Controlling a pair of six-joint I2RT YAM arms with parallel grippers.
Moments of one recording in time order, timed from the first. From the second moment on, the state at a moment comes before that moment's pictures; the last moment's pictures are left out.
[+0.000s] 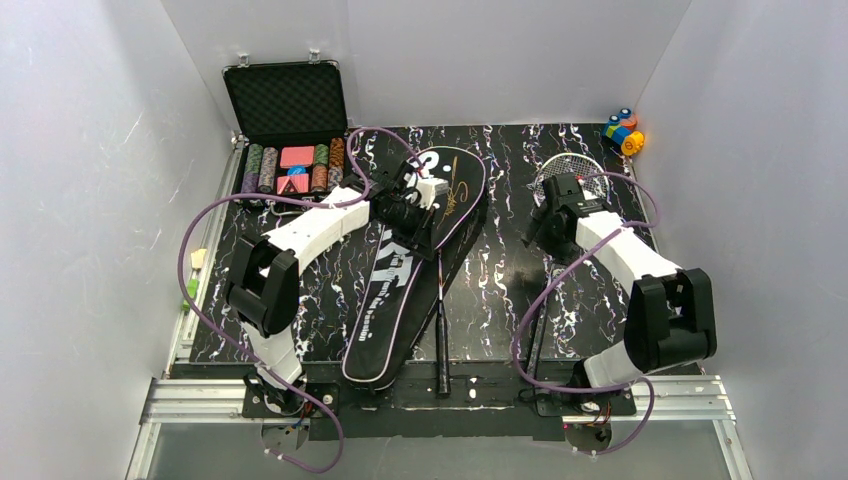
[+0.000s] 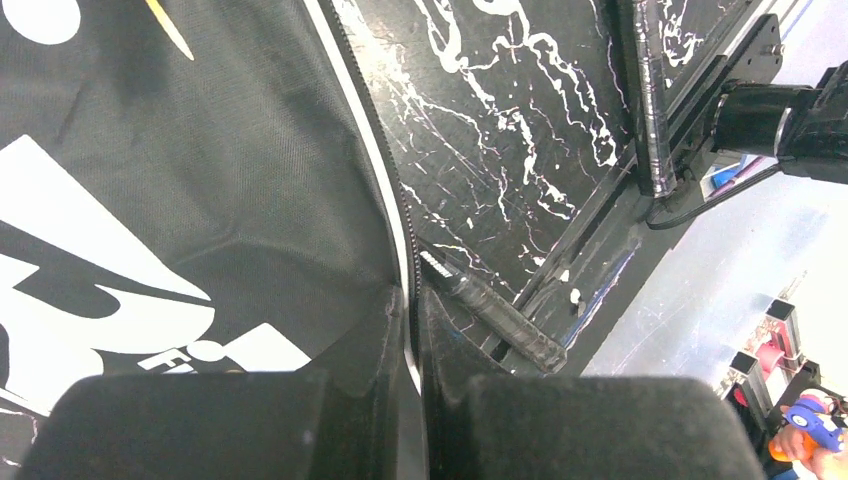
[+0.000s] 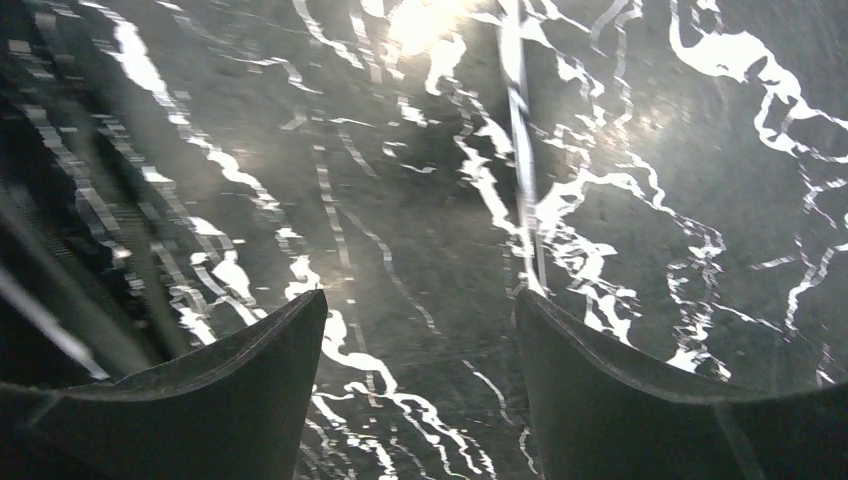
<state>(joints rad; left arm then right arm) -0.59 1.80 1.47 -0.75 0.58 -0.05 0.26 1.47 1.04 -0.68 0.16 0.75</state>
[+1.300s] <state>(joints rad) -0.53 1.78 1.41 -0.74 0.59 -0.04 0.28 1.55 0.86 -0.59 0.19 0.77</state>
